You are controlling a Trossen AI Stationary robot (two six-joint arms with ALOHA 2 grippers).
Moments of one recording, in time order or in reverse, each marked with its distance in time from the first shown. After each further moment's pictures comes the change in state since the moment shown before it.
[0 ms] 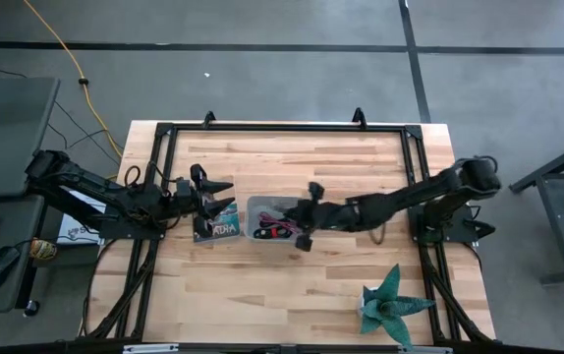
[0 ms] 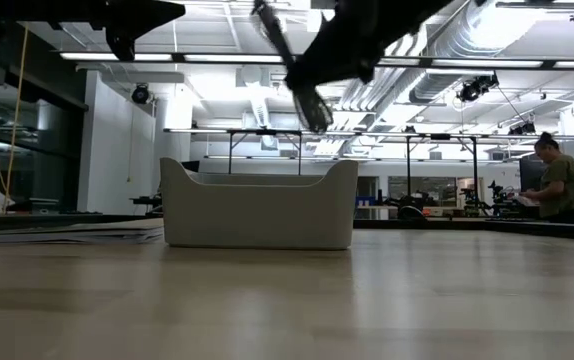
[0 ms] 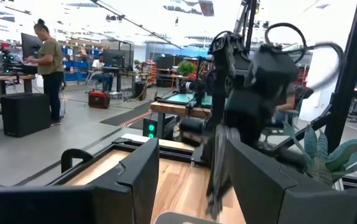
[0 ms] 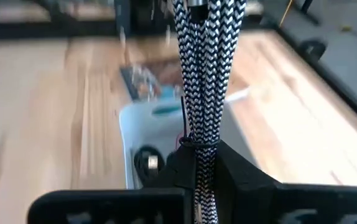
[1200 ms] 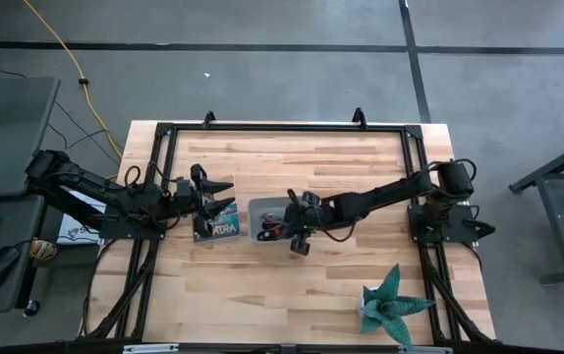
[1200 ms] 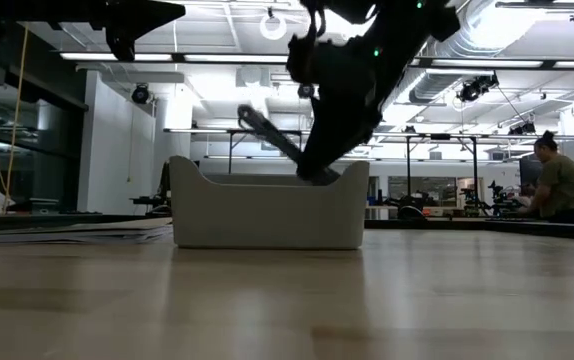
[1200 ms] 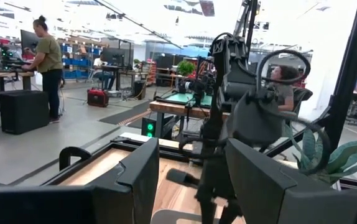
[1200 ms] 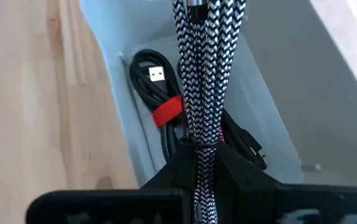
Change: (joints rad) left arm 0.000 0.000 0.000 -0.001 0.000 -0.017; right arm -0.071 0.216 0.156 -0.351 -0.244 0.156
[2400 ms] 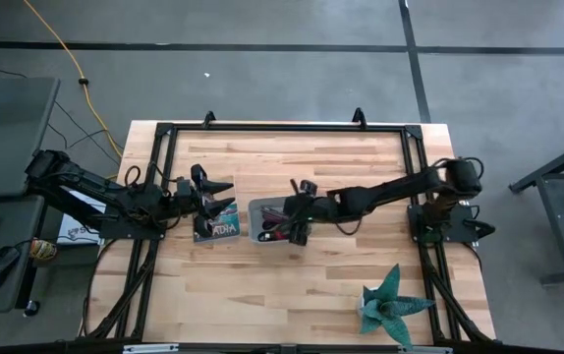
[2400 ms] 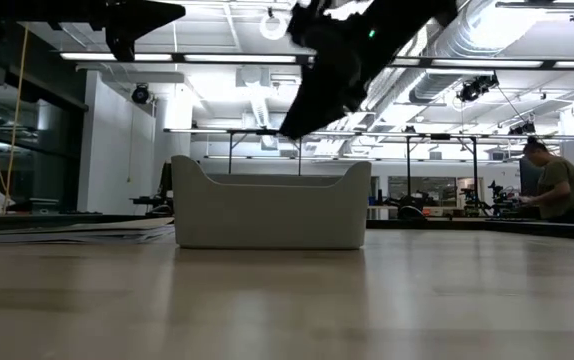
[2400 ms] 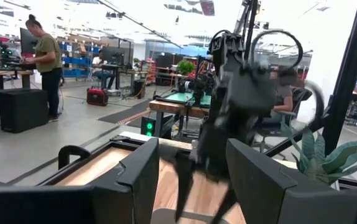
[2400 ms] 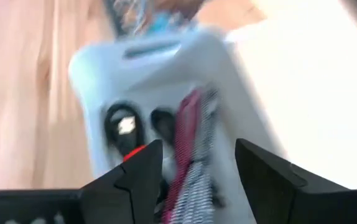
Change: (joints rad) left arm -0.001 0.000 0.000 -0.004 0.000 -0.008; right arm -0.016 -0.056 -0.009 0.093 0.092 -0.156
